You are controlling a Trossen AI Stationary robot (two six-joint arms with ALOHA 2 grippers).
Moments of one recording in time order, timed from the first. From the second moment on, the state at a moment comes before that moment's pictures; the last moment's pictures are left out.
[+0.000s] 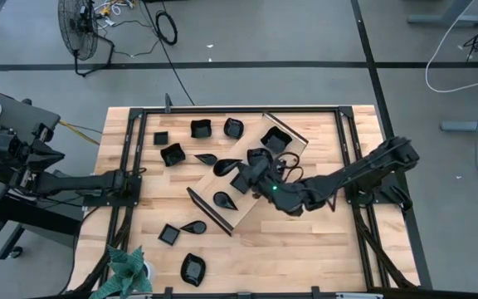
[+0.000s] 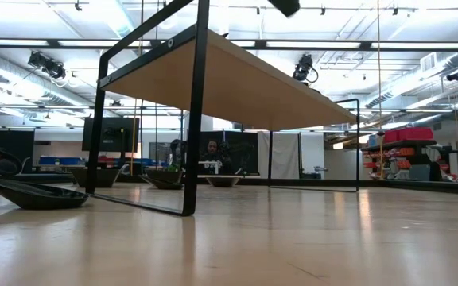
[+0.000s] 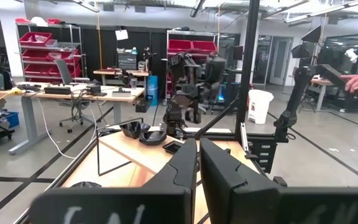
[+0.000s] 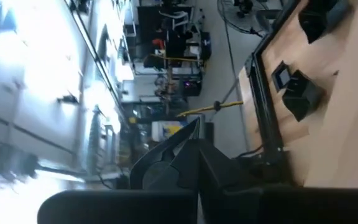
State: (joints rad) left arm 0.03 0.01 1.40 -1.29 0.03 -0.06; right arm 0.37 1.66 1.26 0.26 1.06 1.72
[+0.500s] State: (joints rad) left arm 0.03 0.01 1.40 -1.29 0.03 -0.06; right arm 0.33 1.67 1.55 -0.03 0.73 0.96
